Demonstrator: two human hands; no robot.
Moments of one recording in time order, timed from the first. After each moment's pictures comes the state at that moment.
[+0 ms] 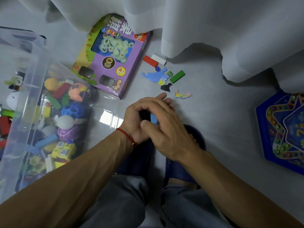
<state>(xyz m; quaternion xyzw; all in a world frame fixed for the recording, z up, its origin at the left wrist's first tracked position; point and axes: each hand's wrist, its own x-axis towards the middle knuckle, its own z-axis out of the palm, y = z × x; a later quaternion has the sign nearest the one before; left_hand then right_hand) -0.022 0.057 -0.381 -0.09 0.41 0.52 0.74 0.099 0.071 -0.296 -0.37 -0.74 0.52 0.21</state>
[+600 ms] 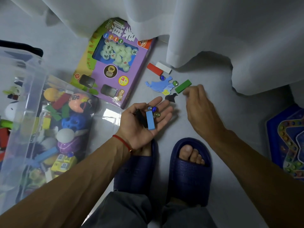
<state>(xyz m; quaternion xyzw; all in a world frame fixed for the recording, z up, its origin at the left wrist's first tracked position) -0.038 0.081 -0.351 -0.20 0.37 0.55 0.73 0.141 0.173 -0.385 -0.46 -0.85 0.22 0.12</state>
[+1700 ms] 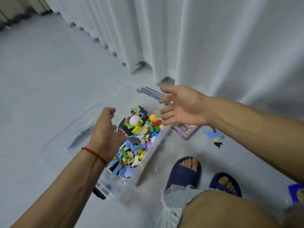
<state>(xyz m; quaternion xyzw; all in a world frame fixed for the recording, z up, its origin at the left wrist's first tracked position) -0.187 -0.123 -0.050 -0.12 0.66 0.65 0.37 -0.087 0.081 -0.044 -0.31 -0.45 0.83 -0.14</state>
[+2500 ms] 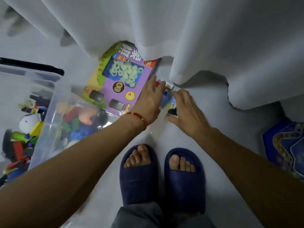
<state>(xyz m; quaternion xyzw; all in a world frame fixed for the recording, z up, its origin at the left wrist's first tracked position) -0.068 0.155 -0.346 0.66 0.72 0.06 0.21 0.092 0.191 -0.372 -0.47 -0.84 0.27 0.01</state>
